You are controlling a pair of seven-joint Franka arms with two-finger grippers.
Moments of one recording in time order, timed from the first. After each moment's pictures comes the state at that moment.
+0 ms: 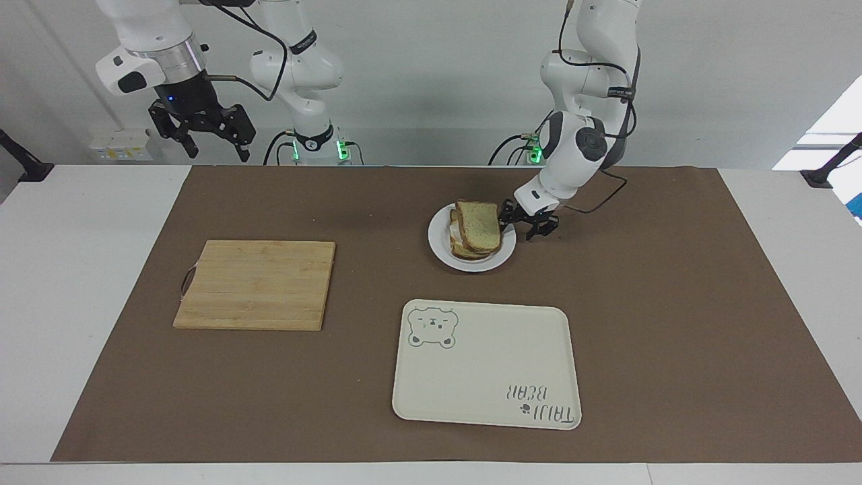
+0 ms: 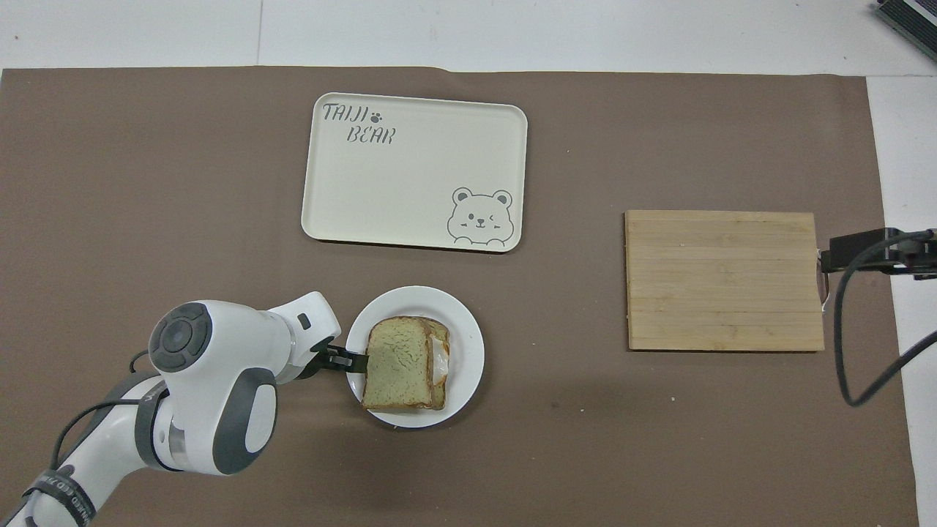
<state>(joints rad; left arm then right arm) -0.40 -0.03 -0.08 -2.46 -0.44 2.41 0.13 -0.01 -0.11 -0.01 -1.62 -0.01 1.53 0.10</state>
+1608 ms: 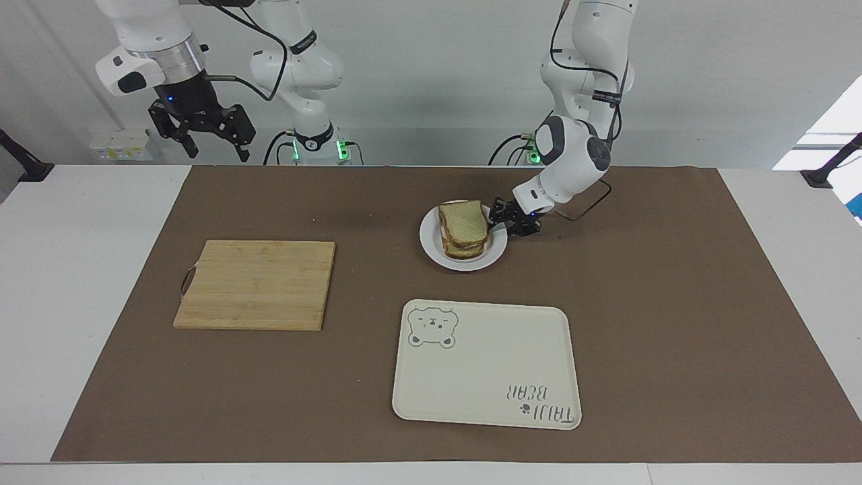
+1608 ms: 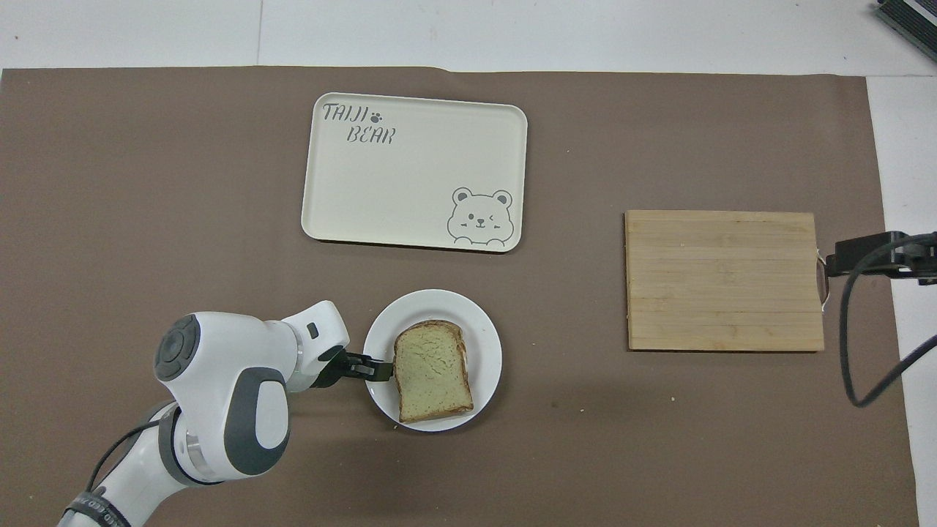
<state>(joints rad) -0.42 0.00 -0.07 -2.47 -0.80 2.42 0.45 -0.01 -0.11 -0.01 -1.62 -0.01 1.53 0.10</state>
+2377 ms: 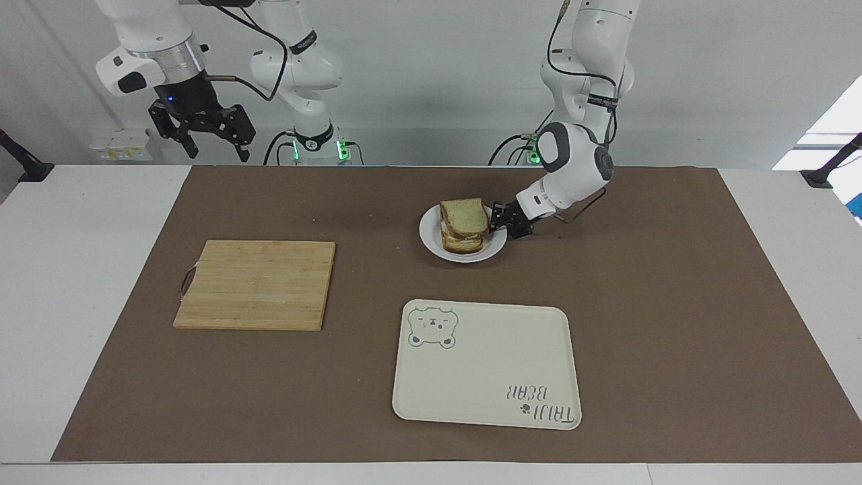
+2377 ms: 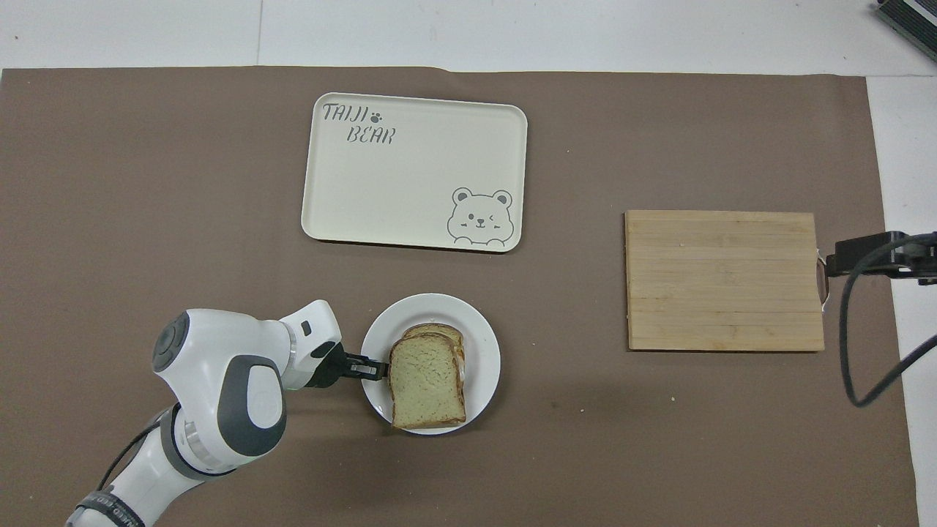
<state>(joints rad) -0.37 0.03 -0.07 -2.46 -0.92 2.35 0.51 -0.01 -0.11 -0.01 -1.62 -0.01 1.53 0.10</state>
